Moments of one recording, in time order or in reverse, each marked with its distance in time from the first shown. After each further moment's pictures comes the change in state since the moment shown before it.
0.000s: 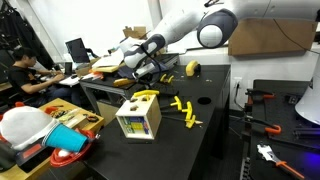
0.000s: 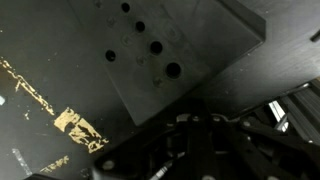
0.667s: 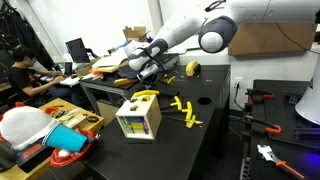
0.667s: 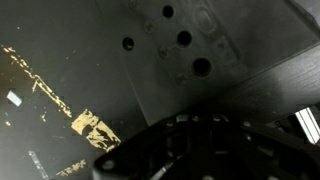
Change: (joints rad) arm -0.022 0.047 -0.030 0.044 -0.008 -0.028 0.001
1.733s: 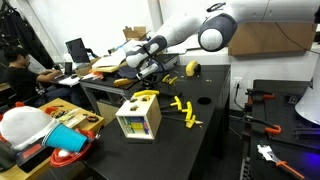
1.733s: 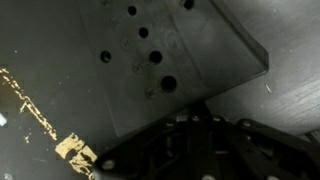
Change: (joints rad) arm -0.023 -0.002 0.092 0.028 0.012 -0.103 -0.081
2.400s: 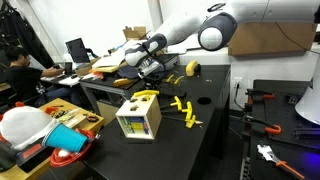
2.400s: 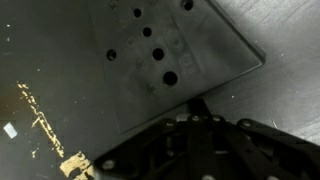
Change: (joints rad) arm -0.008 -0.002 0.028 0.018 0.000 -0.130 -0.071
